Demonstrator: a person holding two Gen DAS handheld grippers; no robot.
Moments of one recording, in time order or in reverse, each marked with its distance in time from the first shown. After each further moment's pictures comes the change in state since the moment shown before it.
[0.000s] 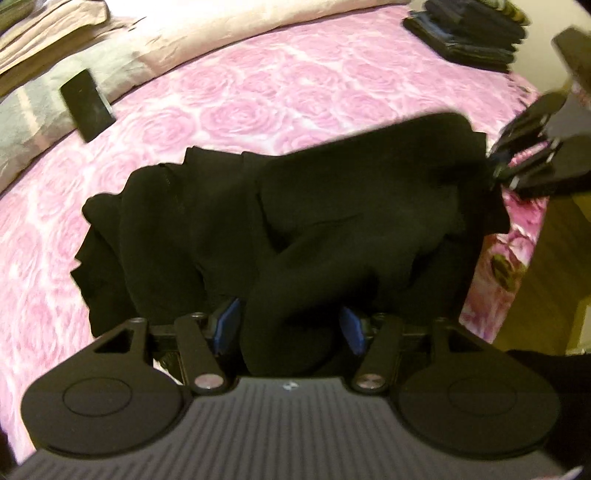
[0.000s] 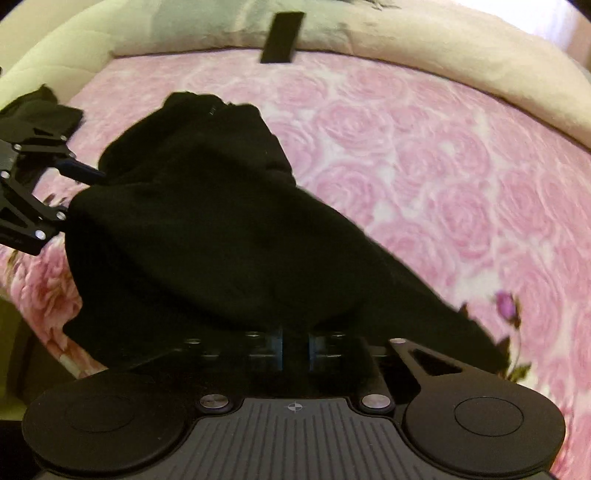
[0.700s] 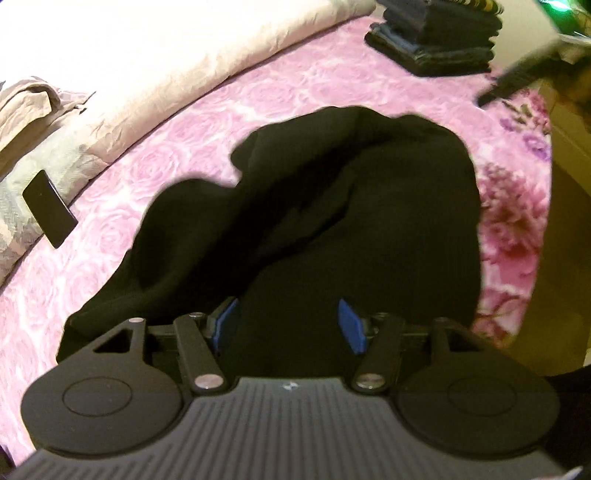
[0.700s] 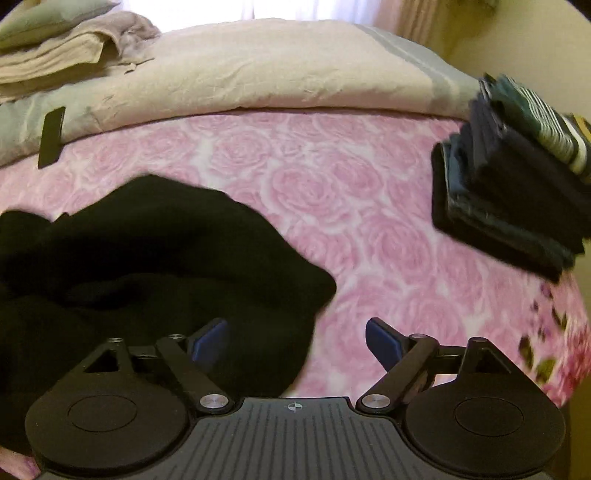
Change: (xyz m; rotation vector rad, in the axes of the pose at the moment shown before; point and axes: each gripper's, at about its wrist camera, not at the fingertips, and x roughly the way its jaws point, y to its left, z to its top) left arm 0.024 -0.071 0.096 0.192 -0.080 0.025; right arm -0.101 -0.225 -0.030 0.392 -0.078 -0.365
